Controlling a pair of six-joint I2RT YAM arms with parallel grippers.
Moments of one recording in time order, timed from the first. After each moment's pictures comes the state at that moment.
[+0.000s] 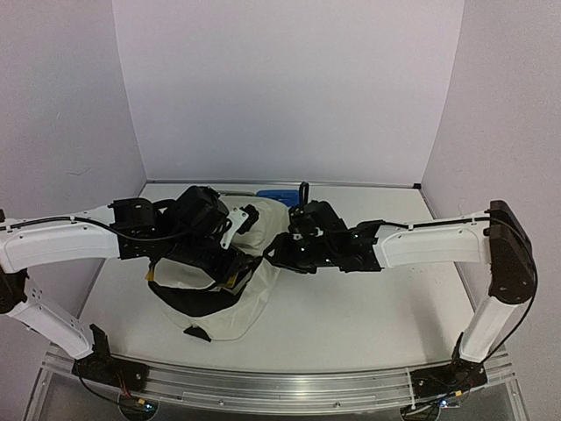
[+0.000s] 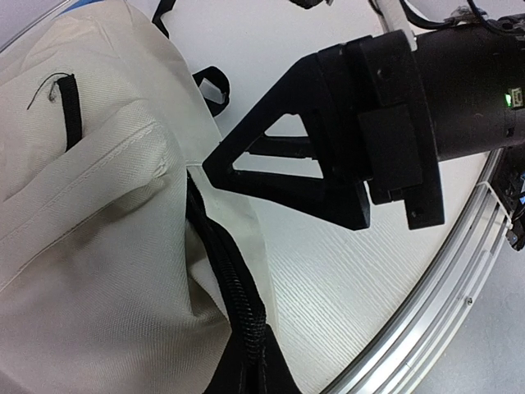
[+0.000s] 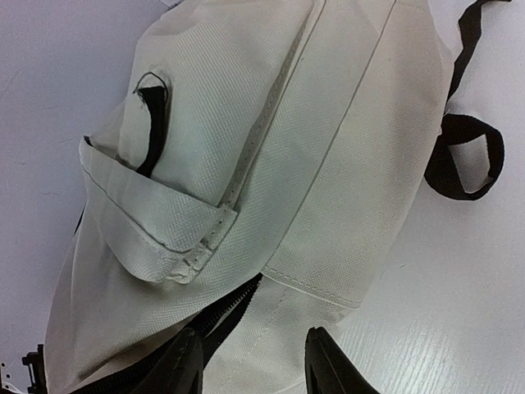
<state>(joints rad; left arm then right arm) -1.09 1.36 1.15 -0.63 -0.09 -0.32 1.01 1.76 1.22 -0.11 0.09 0.92</state>
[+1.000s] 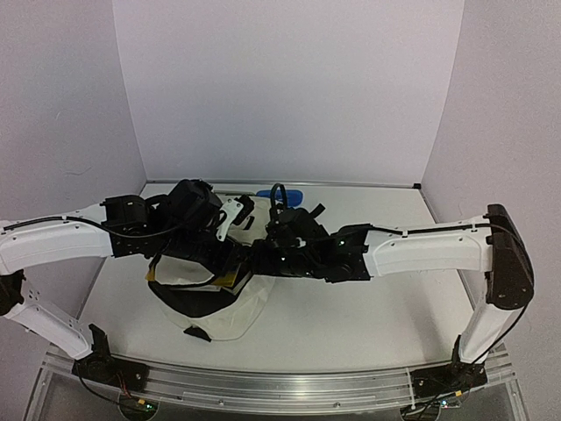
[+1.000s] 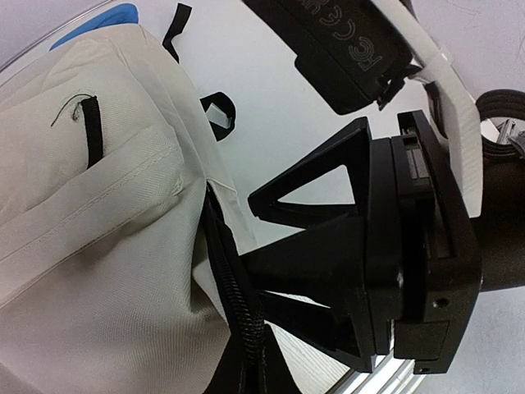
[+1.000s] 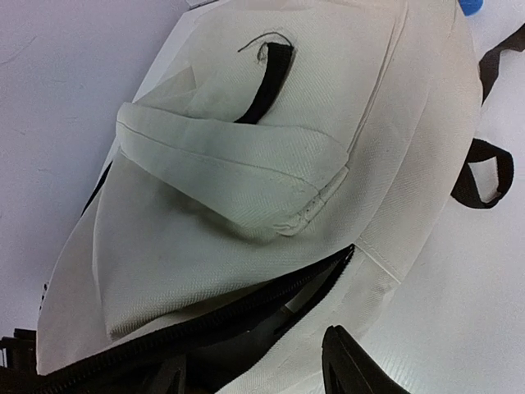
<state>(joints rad) -1.08 1.34 1.16 -0.60 -0.10 -0.34 1.15 1.80 1.33 -0.20 0.27 0.86</state>
